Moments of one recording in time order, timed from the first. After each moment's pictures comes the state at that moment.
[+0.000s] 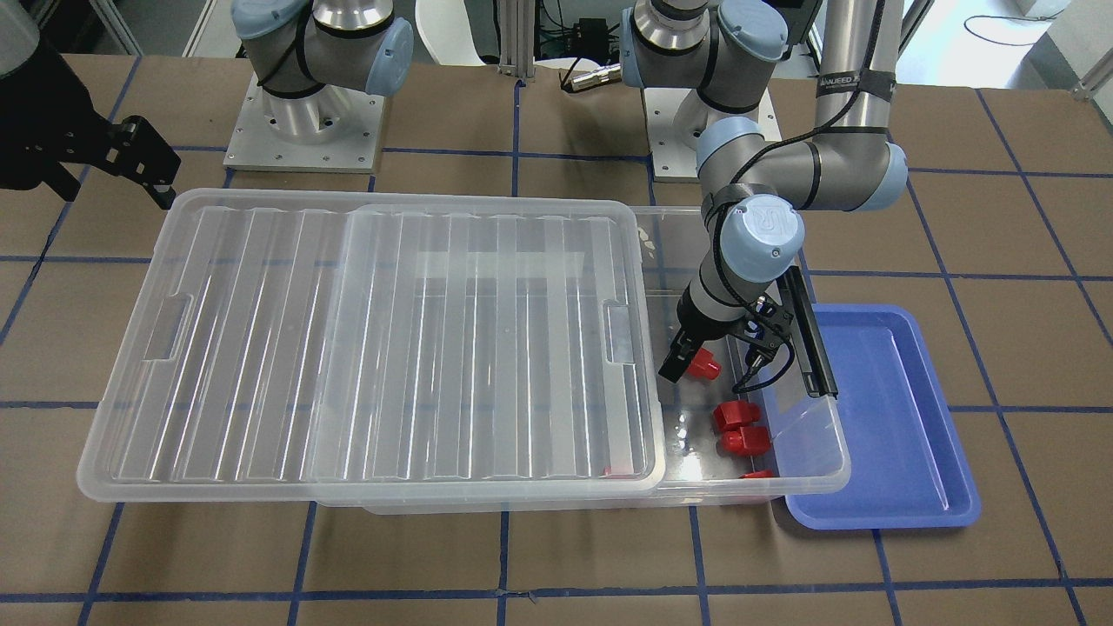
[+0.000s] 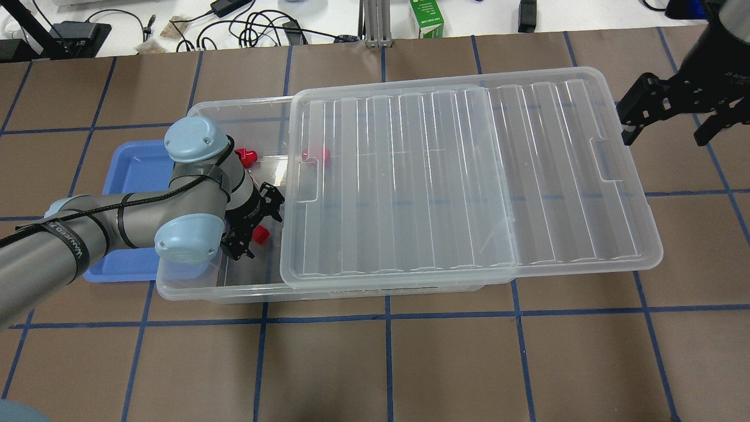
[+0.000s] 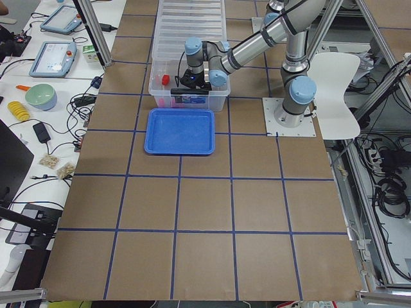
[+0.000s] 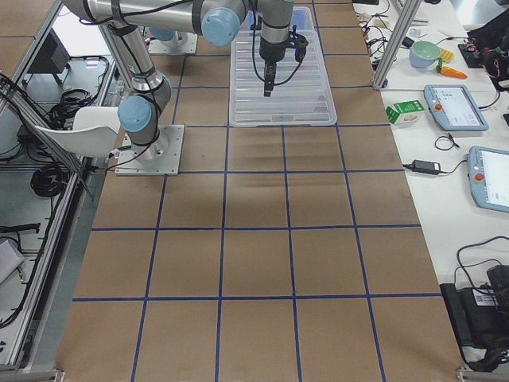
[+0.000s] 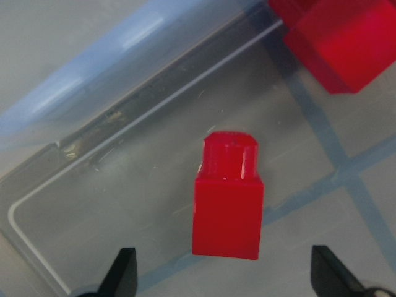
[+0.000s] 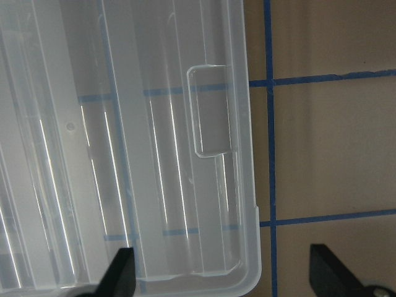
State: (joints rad) left arm -1.55 -1.85 -2.07 -0.88 1.56 -1.00; right arm 1.31 -1.63 1.60 -1.49 -1.60 -0.19
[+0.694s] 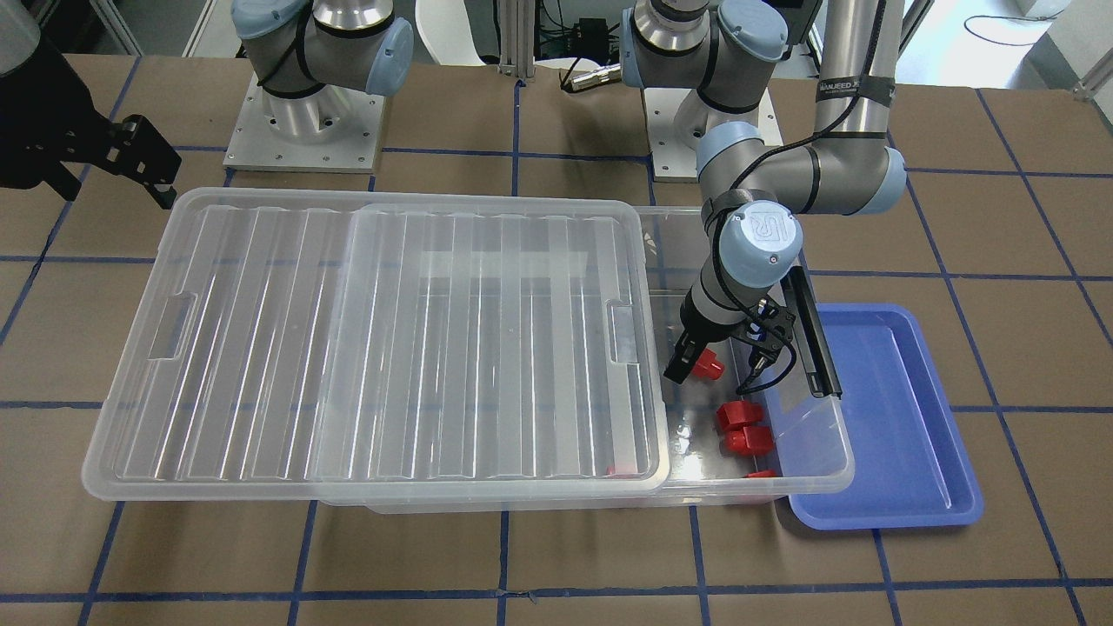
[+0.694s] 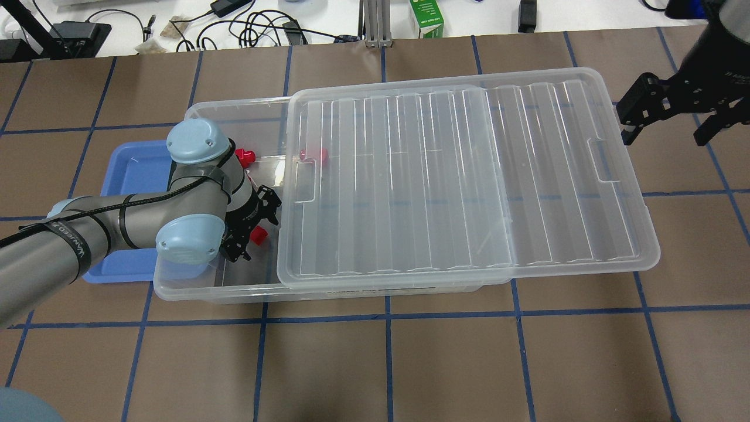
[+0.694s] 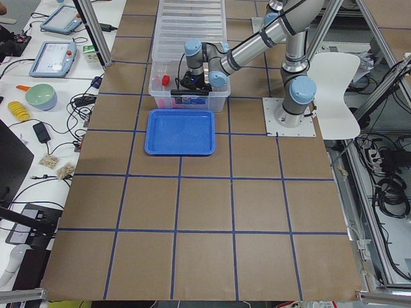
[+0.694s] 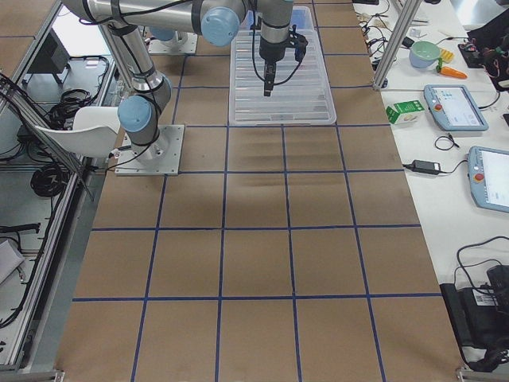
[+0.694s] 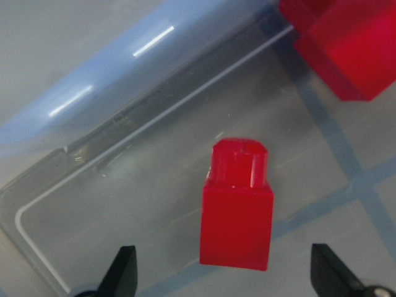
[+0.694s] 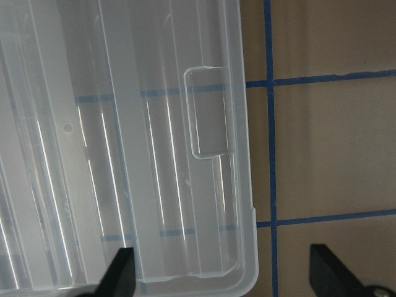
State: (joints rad) left arm -1.55 -1.86 -2.07 -0.88 1.58 -1.02; right arm 1.31 -1.63 1.60 -1.49 -1.60 -0.19
